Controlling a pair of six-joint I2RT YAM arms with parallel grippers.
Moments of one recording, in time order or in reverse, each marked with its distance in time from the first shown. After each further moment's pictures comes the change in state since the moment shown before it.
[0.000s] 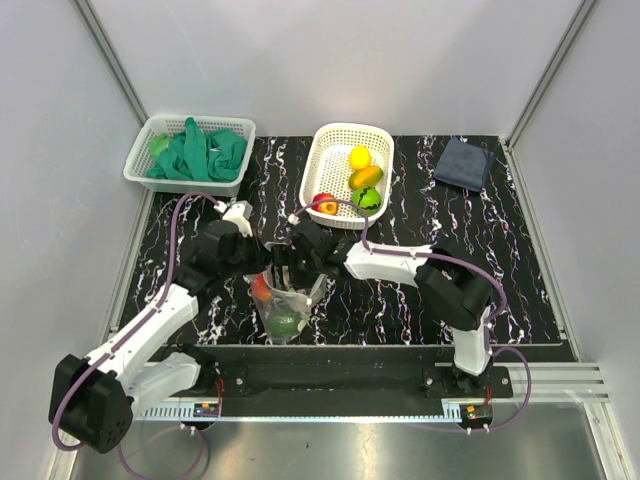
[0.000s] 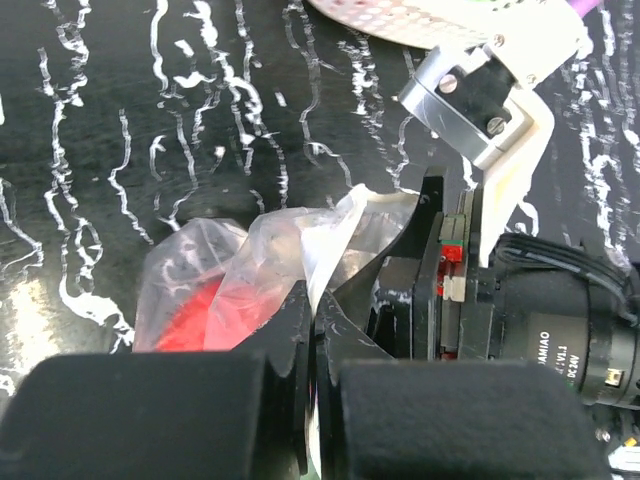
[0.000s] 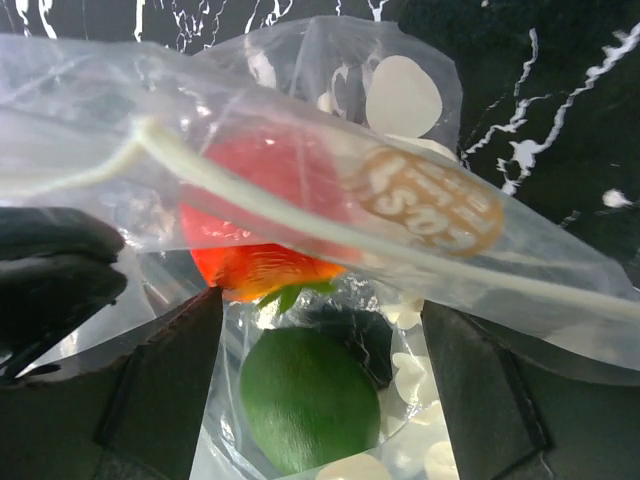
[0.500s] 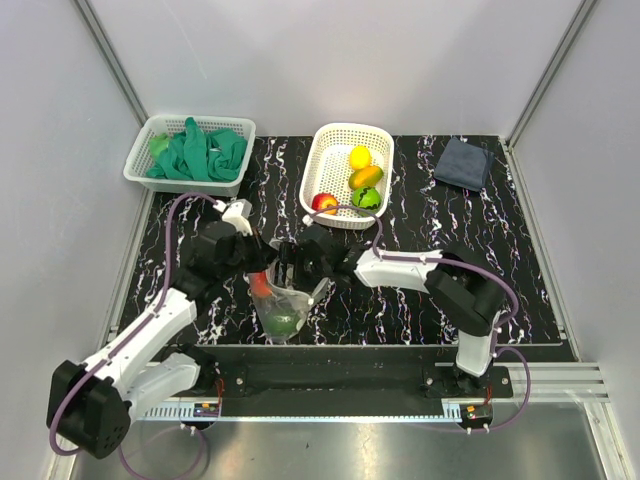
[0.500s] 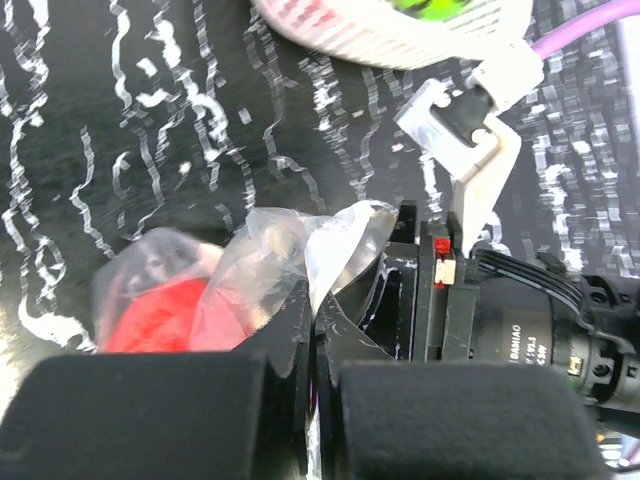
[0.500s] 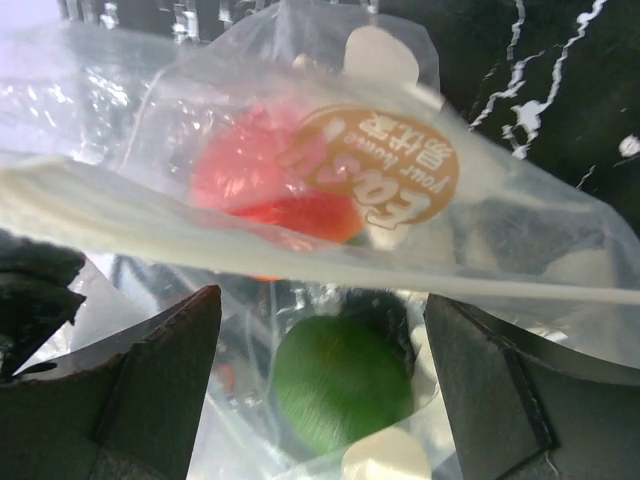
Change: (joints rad) left arm -0.007 -0.023 -0.022 0.066 0.026 -0.036; right arm 0.000 -0.063 -0.138 0.168 0.027 0.210
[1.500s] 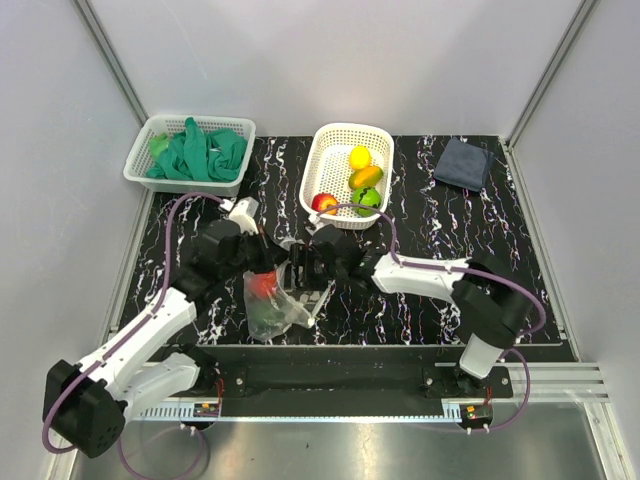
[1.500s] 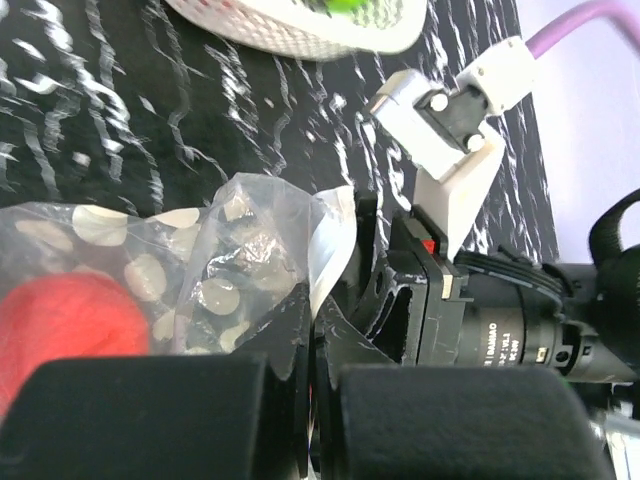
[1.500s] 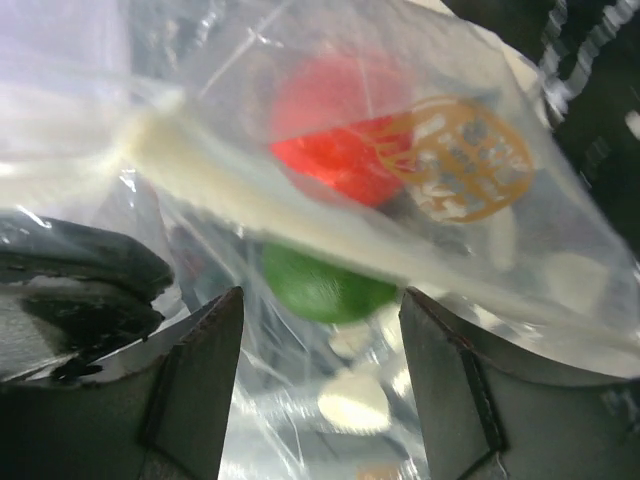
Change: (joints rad) left arm -0.045 -0.021 0.049 -0.014 0.086 -0.122; right arm -0.008 -0.127 -0.098 0.082 -0.050 -0.069
